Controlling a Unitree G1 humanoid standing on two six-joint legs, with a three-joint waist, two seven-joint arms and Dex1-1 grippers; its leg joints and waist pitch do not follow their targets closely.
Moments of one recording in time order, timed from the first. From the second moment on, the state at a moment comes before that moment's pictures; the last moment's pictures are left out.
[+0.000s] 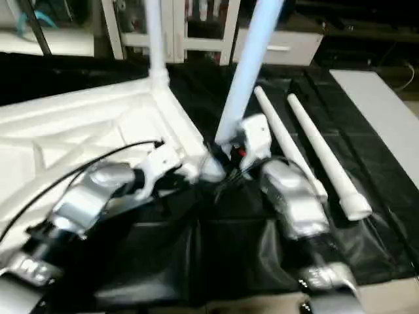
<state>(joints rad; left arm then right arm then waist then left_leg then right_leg) -0.56 0.35 -0.36 0.21 0.09 0.47 -0.95 -0.45 -0.33 0.10 0.23 0.31 0.28 0.60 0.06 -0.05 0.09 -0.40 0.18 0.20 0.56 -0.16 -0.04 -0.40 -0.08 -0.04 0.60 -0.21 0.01</state>
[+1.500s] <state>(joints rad) -0.51 0.50 -0.40 0.18 0.01 0.28 -1.23 -0.29 -0.49 0.22 0.01 0.33 0.40 0.91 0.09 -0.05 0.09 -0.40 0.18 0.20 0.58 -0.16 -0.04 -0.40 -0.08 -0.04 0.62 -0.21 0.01</state>
